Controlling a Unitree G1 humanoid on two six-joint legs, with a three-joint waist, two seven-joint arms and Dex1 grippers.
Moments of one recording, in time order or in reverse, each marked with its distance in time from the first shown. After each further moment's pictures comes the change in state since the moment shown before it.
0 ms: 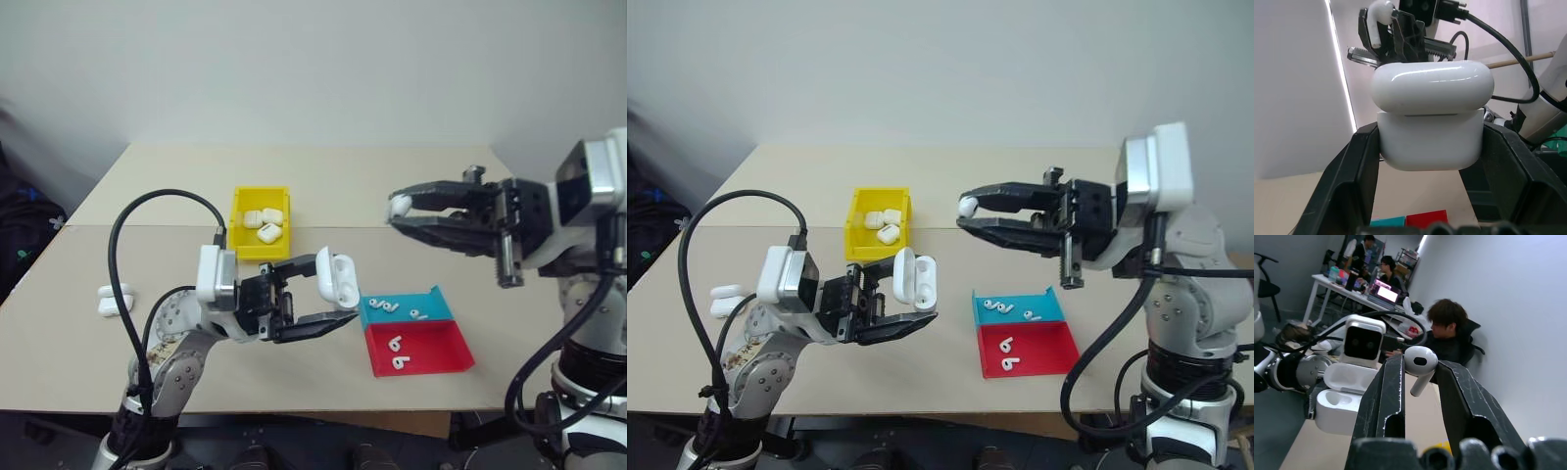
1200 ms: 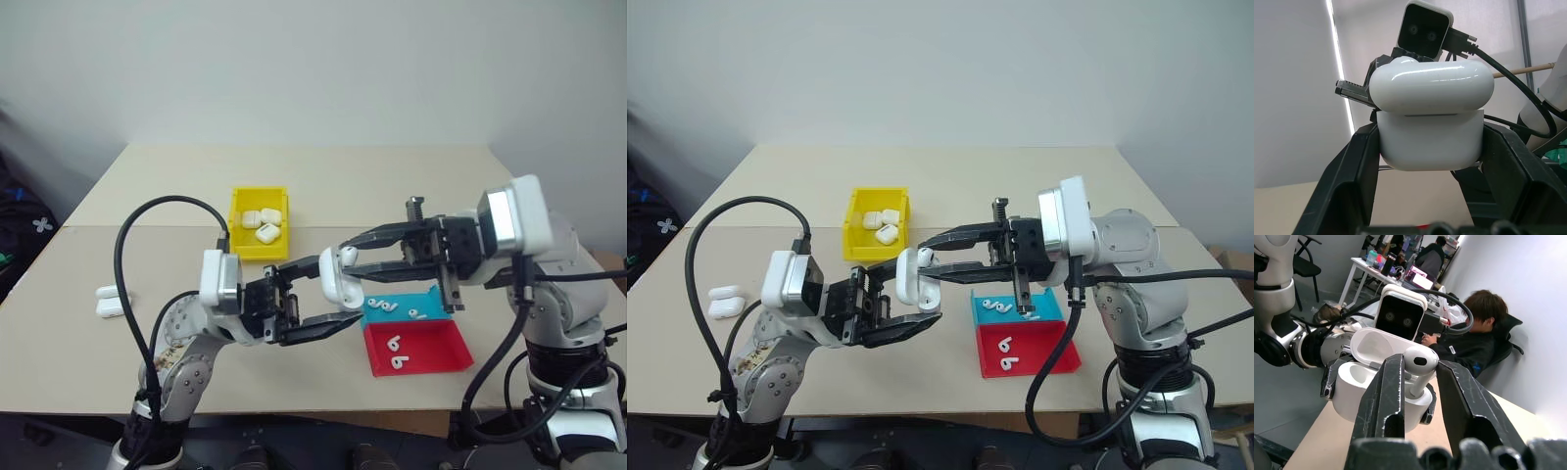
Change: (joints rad) left arm 0.021 -0.058 -0.004 0.001 0.032 -0.007 -0.011; right arm -0.008 -0.006 0.194 0.061 -0.125 -0.165 0.082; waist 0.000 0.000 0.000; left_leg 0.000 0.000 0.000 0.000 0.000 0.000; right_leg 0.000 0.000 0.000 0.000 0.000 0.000
